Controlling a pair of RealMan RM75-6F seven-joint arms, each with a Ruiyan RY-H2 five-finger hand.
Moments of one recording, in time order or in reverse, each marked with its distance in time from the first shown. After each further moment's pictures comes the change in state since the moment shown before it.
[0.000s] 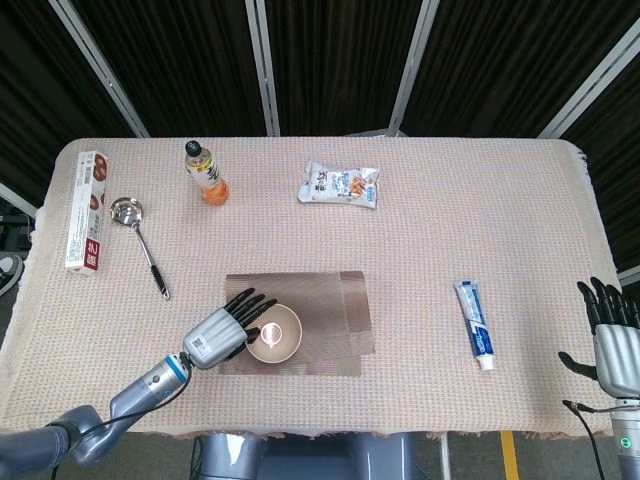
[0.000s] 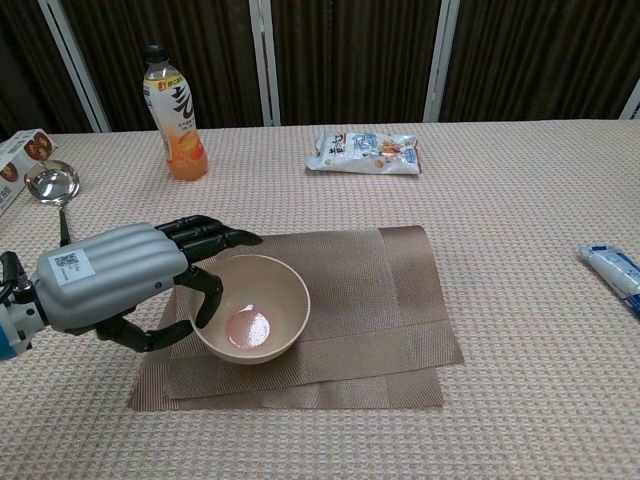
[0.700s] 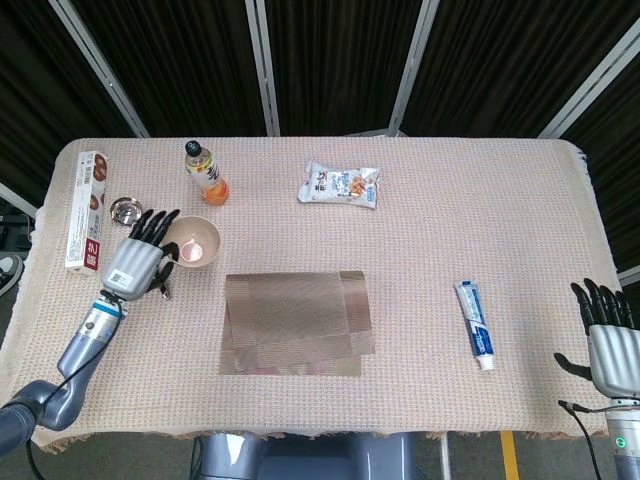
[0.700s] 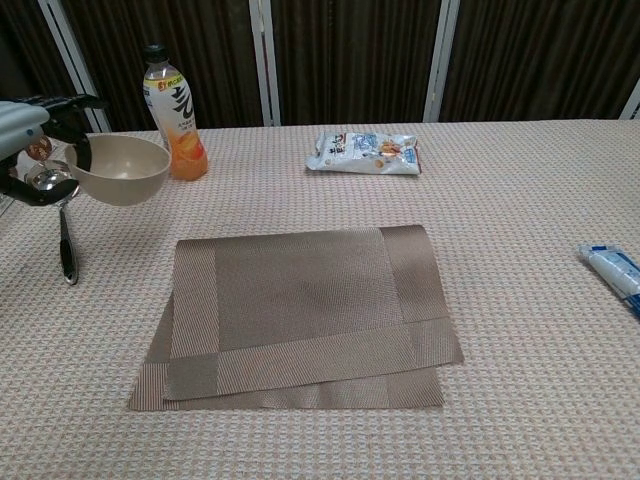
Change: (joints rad) left arm 0.037 0.109 -0.192 0.187 -0.305 0.007 -0.145; right arm 0.005 -0.009 -0.007 -0.003 -0.004 -0.010 -0.021
